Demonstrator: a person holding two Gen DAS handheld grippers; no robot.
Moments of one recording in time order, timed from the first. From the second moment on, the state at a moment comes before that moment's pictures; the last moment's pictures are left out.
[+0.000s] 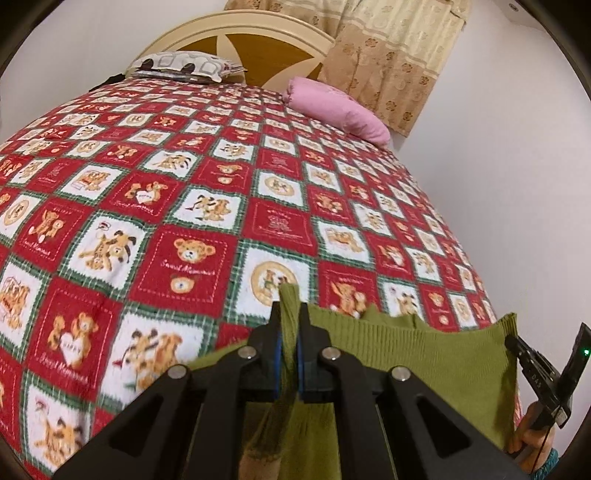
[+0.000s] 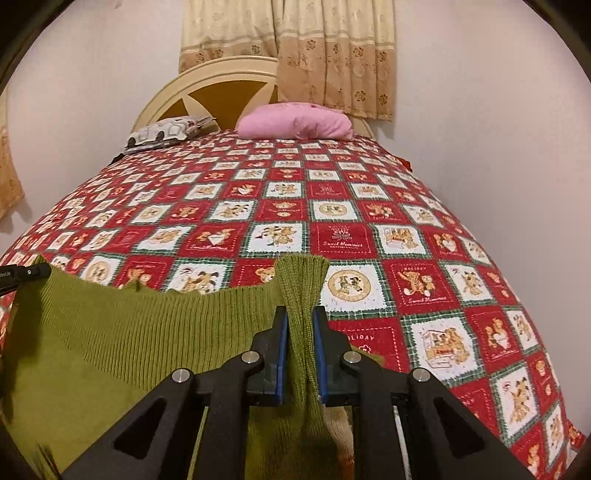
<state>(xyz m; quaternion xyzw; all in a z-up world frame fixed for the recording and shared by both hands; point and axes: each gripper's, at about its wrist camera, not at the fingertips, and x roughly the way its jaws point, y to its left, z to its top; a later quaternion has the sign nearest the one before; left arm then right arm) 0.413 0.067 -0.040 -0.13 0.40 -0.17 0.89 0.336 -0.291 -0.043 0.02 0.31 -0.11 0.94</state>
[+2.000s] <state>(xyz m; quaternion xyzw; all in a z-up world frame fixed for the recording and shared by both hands) 0.441 0.028 -0.093 0.00 0.44 -0.03 0.90 0.301 -0.305 -0.059 0.06 0.35 -0.14 0.92</state>
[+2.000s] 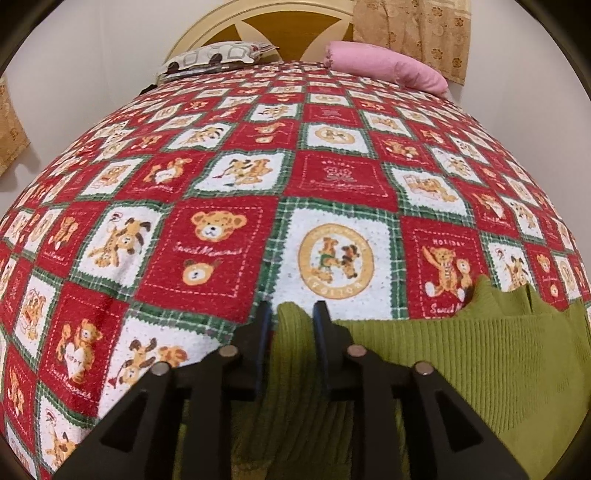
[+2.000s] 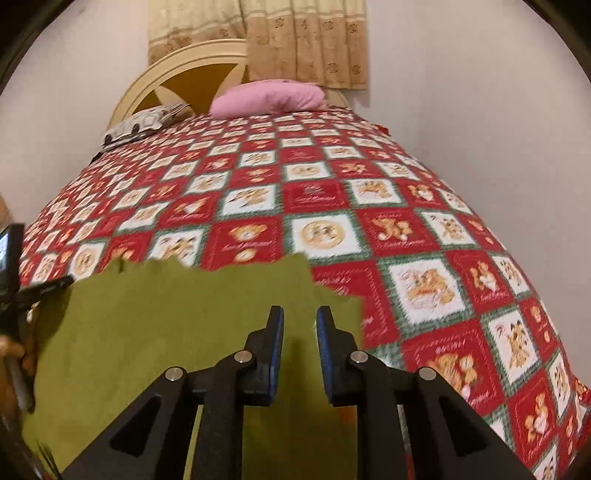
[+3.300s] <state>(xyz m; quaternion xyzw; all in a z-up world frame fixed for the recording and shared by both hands) 0.443 0.041 -0.096 -0.04 0.45 -0.02 0.89 0.238 -0.378 -0.098 0.17 0.37 -0.18 0.90</state>
